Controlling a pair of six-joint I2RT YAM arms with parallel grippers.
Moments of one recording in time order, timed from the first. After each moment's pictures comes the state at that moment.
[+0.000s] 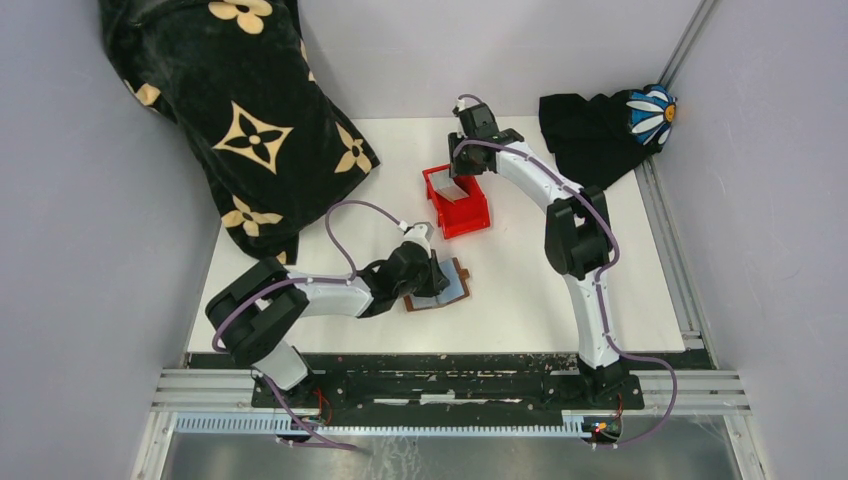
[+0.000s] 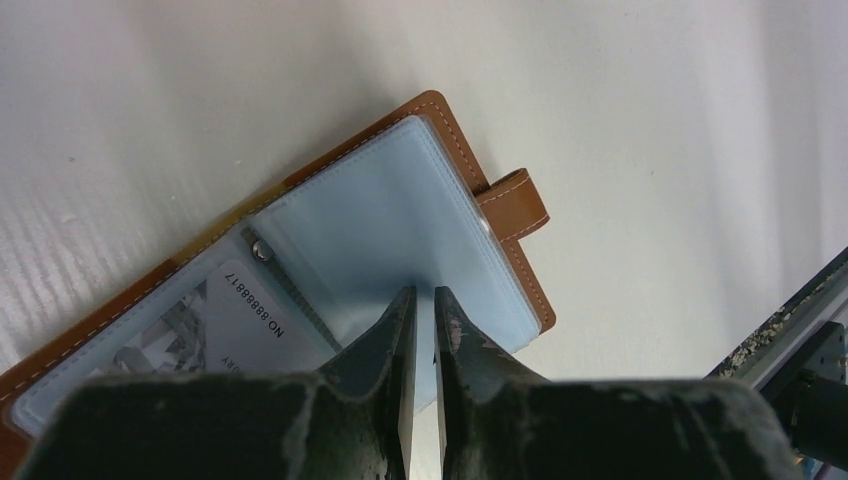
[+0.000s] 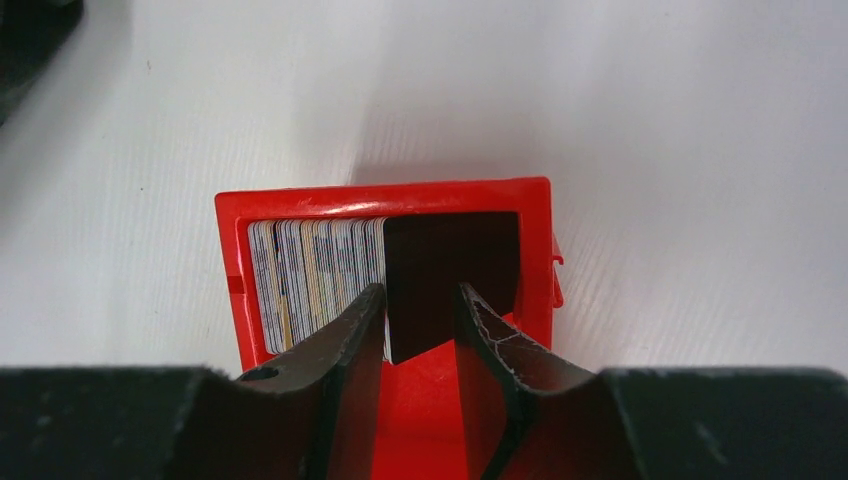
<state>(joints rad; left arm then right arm) -0.87 1.58 0.62 0.33 -0.08 -0.73 0.46 2.28 2.02 -0.58 0.00 0.28</state>
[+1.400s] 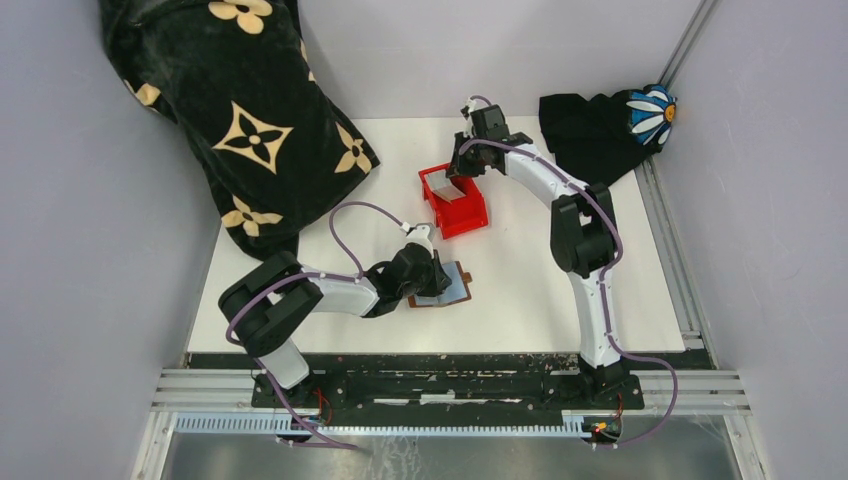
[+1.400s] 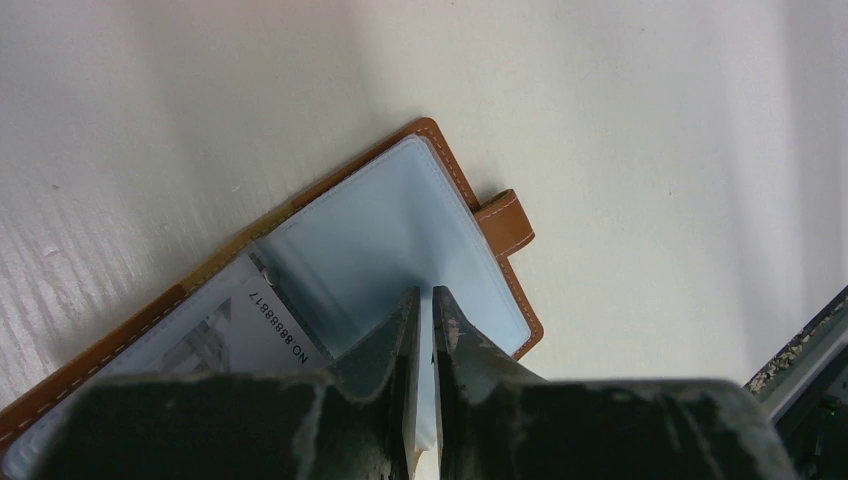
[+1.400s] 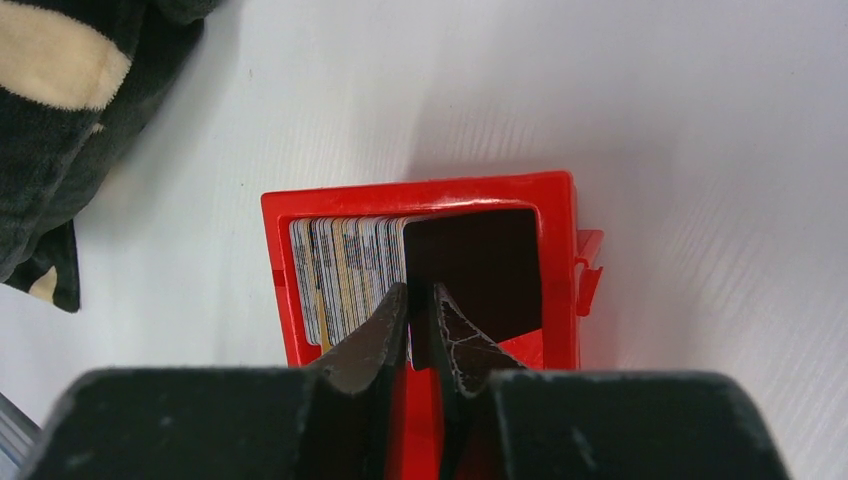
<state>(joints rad) -0.88 1.67 0.63 0.40 -0.10 -0.73 0.40 2.28 1.96 -0.46 -0.25 0.41</state>
